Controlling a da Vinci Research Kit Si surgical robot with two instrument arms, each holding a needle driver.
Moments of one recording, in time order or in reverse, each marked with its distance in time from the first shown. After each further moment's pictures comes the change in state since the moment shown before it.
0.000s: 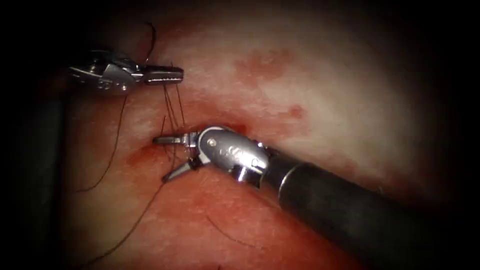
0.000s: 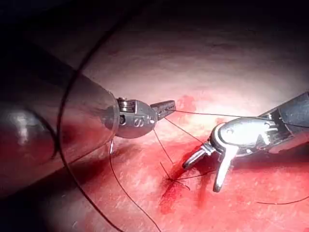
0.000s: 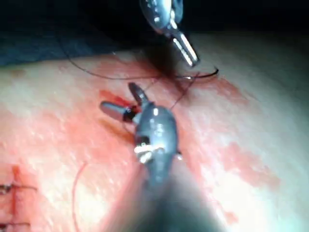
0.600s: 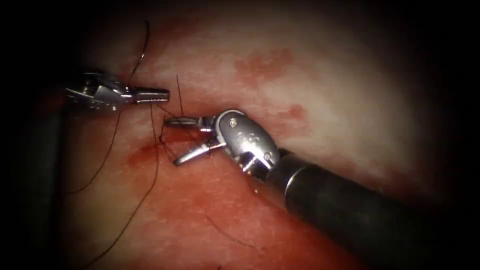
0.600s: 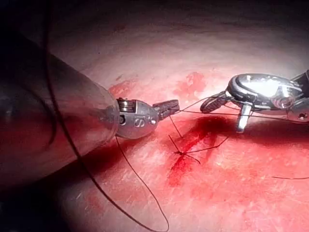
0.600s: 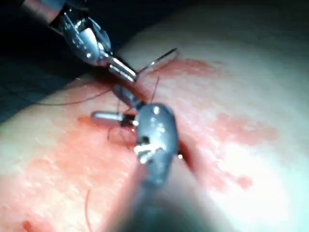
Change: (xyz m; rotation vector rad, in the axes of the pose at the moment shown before) right arm 0.001 0.002 -0.003 0.014 0.269 0.131; left arm -0.002 0.006 -0.001 0.009 0.025 -0.053
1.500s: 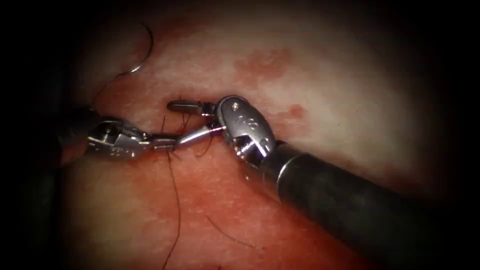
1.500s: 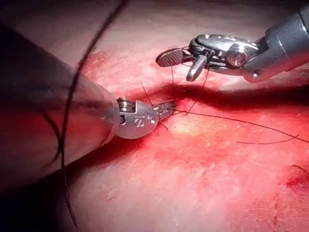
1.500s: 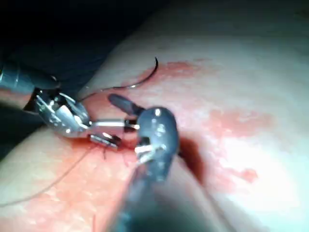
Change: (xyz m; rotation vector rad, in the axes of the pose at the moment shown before) right arm 0.000 0.003 0.000 -0.170 0.072 0.087; left arm 0.004 0.007 0.003 0.006 -0.033 -0.039
